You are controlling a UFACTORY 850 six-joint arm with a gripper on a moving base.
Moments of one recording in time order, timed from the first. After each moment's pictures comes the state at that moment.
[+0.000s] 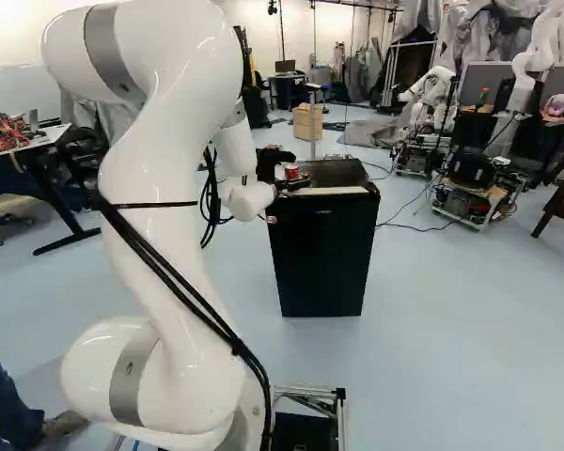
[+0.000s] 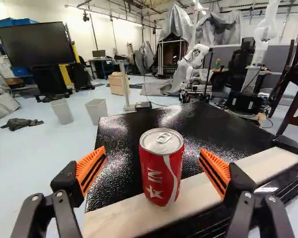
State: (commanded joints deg) arm 0.1 -28.1 -46.8 14.9 64.7 -2.5
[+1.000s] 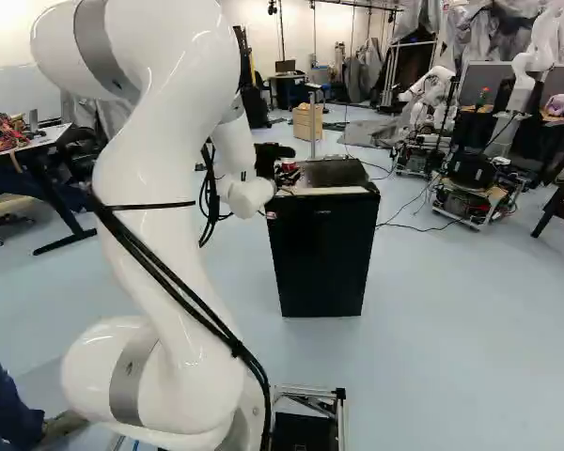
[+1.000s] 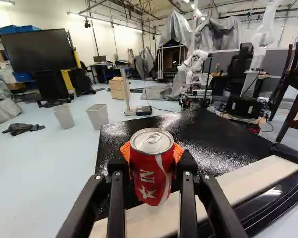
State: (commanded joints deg) arm 0.1 -25.8 -46.7 14.9 64.7 -2.5
